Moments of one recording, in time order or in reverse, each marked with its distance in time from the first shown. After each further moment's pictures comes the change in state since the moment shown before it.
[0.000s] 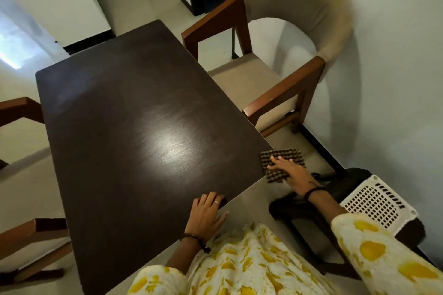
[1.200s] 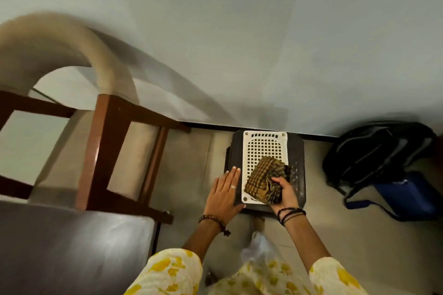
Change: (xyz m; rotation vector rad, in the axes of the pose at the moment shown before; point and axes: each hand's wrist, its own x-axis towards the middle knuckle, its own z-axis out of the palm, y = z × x) left_hand 0.158 0.303 0.060 0.238 -0.276 0.807; right_hand -0.166 0.172 0.034 2.381 1.293 0.775
